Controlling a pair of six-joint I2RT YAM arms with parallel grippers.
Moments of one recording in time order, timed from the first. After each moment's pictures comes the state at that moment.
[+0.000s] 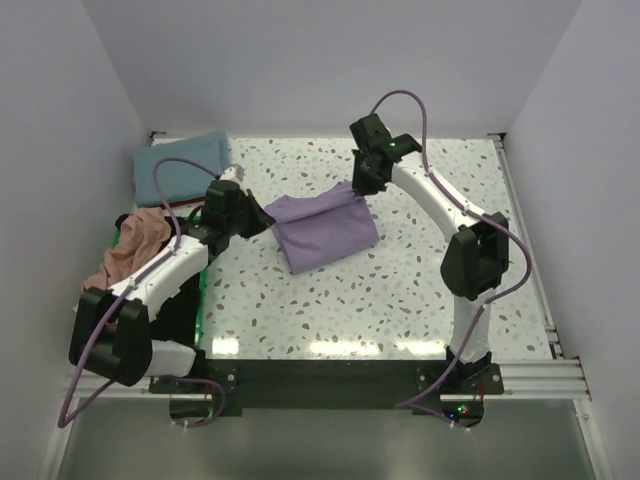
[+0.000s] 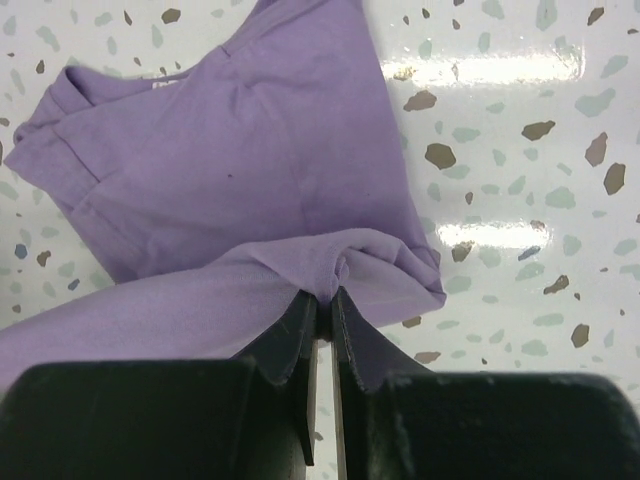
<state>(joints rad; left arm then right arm) -0.34 1.32 0.85 -0.14 0.10 -0.70 0.49 1.96 1.89 -0.94 0.17 0.53</state>
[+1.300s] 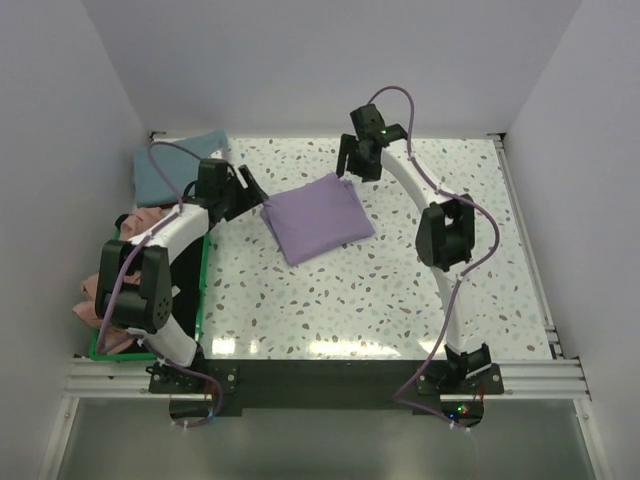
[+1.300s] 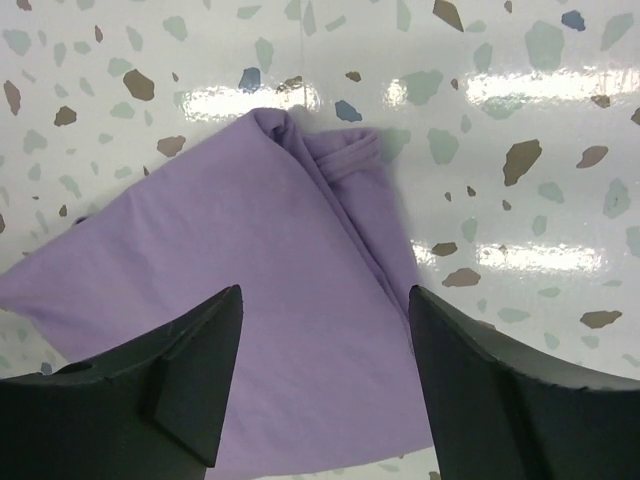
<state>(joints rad) -0.16 1.66 1.06 -0.11 0.14 -0.65 0.40 2.37 2.29 -0.91 0.06 0.51</state>
